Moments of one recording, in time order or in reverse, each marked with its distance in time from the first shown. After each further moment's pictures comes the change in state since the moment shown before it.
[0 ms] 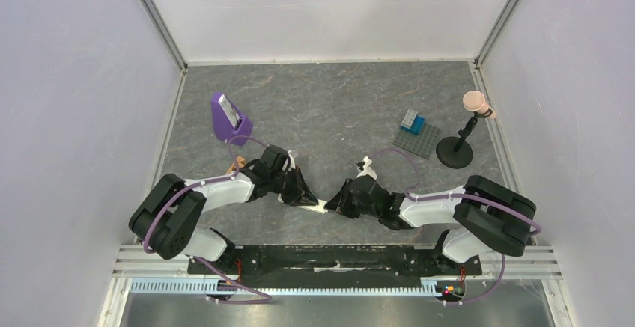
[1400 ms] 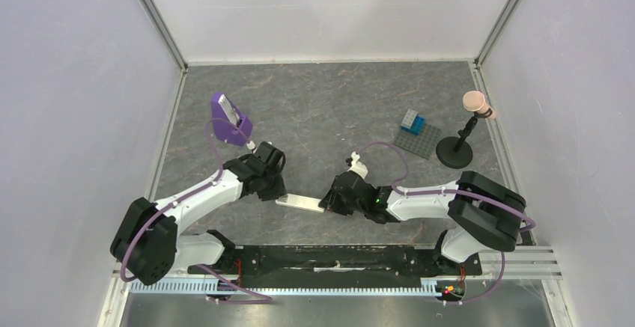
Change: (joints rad) left arm 0.000 -0.191 0.143 -0.542 -0.566 0.158; right arm 0.048 0.079 0.176 -0.218 0.084 -0.045
